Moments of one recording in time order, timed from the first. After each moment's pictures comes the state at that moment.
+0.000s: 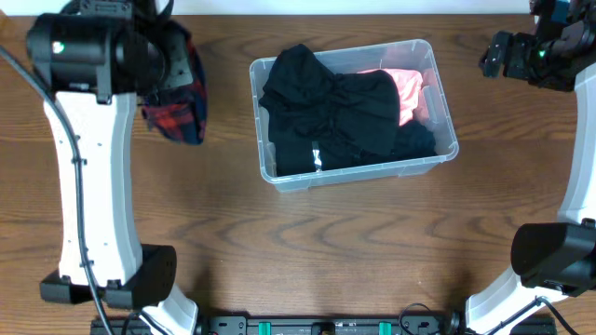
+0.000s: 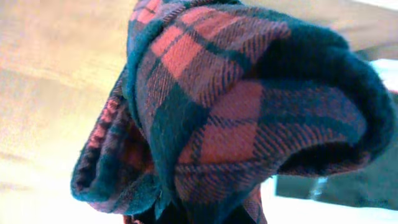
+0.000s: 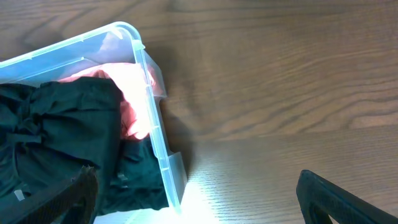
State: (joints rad) left arm -0.12 1.81 2.44 -1.66 -0.11 -0.30; right arm -0.20 1.87 2.09 -1.31 -0.16 0.03
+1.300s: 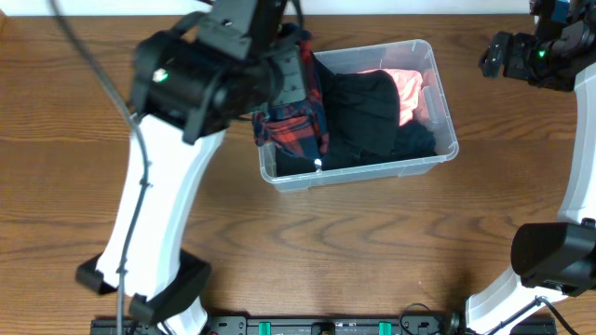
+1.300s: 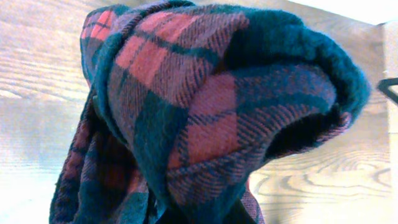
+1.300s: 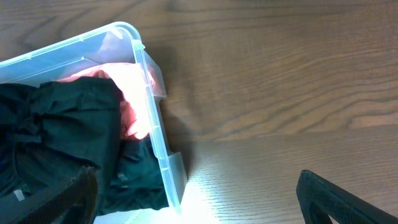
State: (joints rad) left arm -0.52 1.87 2.54 -1.63 0.02 -0.63; right arm -0.20 1.87 2.09 -1.31 -0.16 0.03
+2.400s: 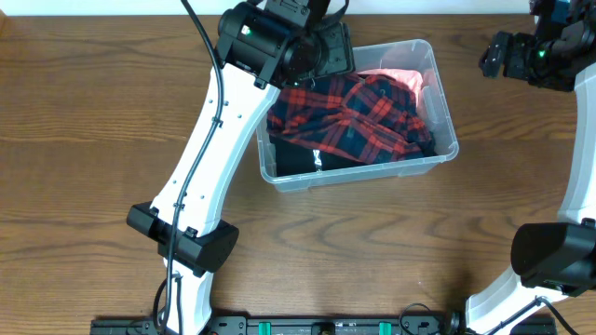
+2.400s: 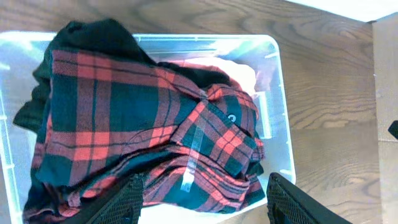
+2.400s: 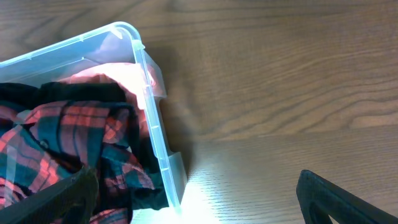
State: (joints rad) left arm -0.53 2.08 2.53 -1.38 0.10 -0.62; right arm -0.20 1.87 2.09 -1.31 -0.16 0.03
